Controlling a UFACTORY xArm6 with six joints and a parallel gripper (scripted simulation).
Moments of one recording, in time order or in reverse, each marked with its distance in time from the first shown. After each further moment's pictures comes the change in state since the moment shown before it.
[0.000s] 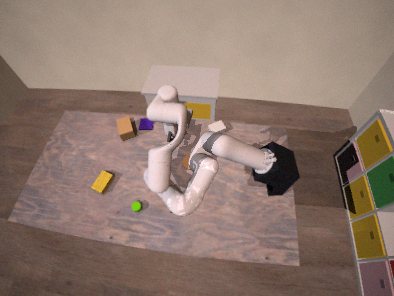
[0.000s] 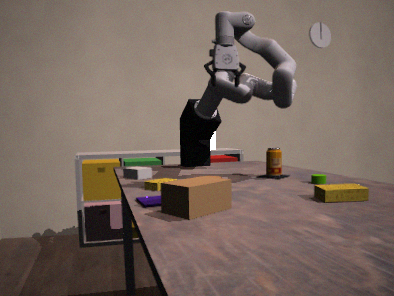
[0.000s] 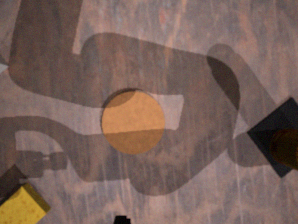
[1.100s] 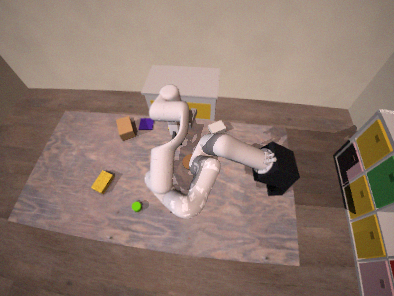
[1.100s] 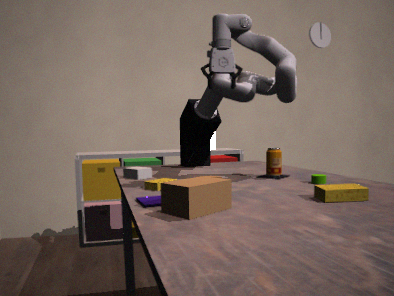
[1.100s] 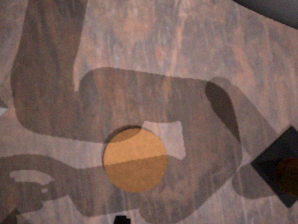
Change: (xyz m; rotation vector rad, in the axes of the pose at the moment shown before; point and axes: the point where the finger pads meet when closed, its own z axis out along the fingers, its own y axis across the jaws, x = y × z) arm 0.027 -0.008 0.006 -0.010 0.093 0.050
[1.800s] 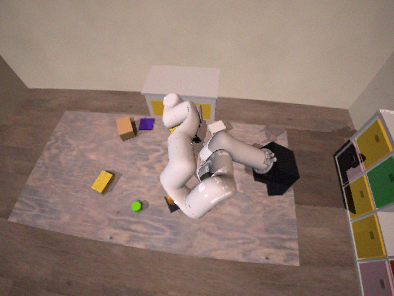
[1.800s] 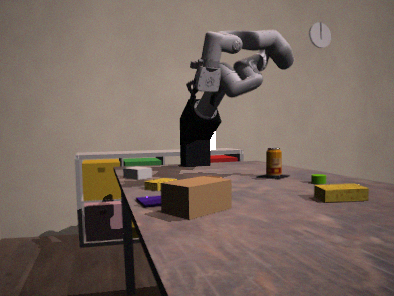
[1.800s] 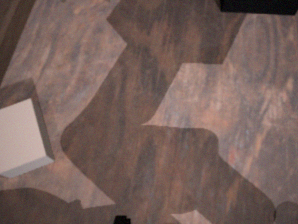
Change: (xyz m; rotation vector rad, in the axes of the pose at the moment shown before) arm 0.052 -0.069 0.064 0.093 0.292 -0.314
